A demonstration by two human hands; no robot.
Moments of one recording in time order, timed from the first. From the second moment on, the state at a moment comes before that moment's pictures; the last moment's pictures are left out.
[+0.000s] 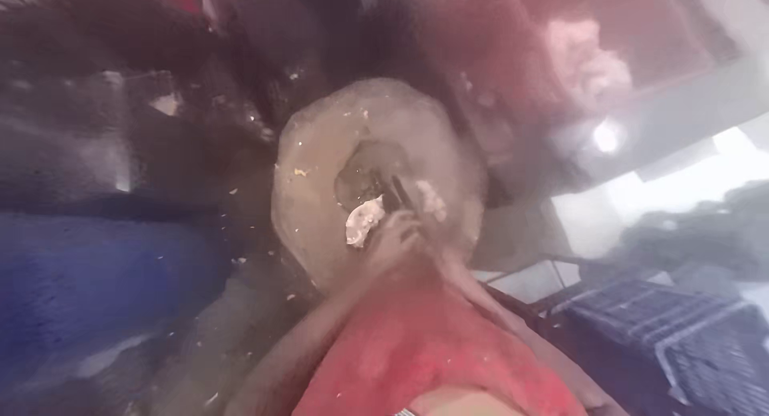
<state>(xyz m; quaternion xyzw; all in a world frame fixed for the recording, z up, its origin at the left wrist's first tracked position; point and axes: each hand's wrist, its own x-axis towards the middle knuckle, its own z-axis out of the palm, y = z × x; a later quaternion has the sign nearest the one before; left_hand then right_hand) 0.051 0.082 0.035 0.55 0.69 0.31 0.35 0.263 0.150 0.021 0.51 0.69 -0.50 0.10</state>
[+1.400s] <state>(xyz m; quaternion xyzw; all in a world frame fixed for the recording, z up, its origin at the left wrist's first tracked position) -0.014 0.051 0.020 0.50 0.73 0.40 0.23 0.296 0.143 0.005 0.50 0.61 -0.61 0.05</state>
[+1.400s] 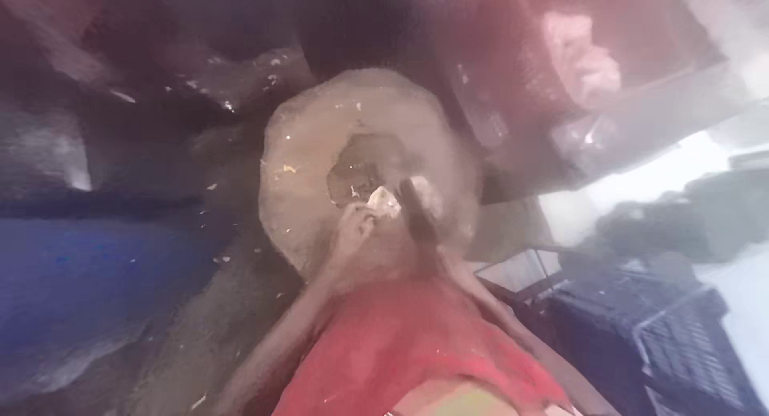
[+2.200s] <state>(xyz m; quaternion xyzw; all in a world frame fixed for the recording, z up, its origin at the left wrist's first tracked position) -0.011 0.029 -0.044 0.50 0.78 0.26 0.27 0.184 0.157 0.048 0.49 0.69 -0.52 0.07</state>
